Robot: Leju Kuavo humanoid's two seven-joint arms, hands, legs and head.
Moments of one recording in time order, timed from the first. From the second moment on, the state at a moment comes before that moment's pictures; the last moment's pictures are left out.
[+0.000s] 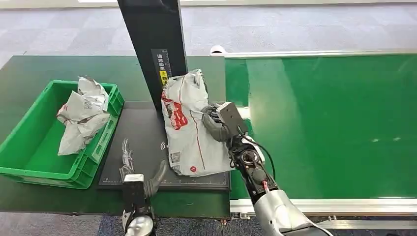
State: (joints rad) left arm -0.08 -0.29 -0.19 -1.15 -0.09 0.69 -0.70; right arm -0.69 0.31 0.10 -0.53 0.32 0.07 -0.45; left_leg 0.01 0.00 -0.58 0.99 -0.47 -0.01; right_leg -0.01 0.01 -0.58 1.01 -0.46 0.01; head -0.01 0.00
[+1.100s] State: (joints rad) left arm 0.11 -0.26 -0.18 -1.26 -0.15 0.69 -0.70; right arm -0.24 0.13 -0.11 -1.09 0.14 -0.08 -0.65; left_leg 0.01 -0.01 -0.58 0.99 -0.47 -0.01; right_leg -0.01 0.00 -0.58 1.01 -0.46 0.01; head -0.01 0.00
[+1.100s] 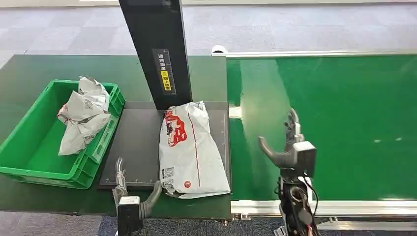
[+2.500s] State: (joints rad) left arm -0.49 -0.13 -0.17 -0.75 -0.87 0.39 -0.51; right arm -0.21 0.33 0.12 -0.75 0.09 0.00 -0.70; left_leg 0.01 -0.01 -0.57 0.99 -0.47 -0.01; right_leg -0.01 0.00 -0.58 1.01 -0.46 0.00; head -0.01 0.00
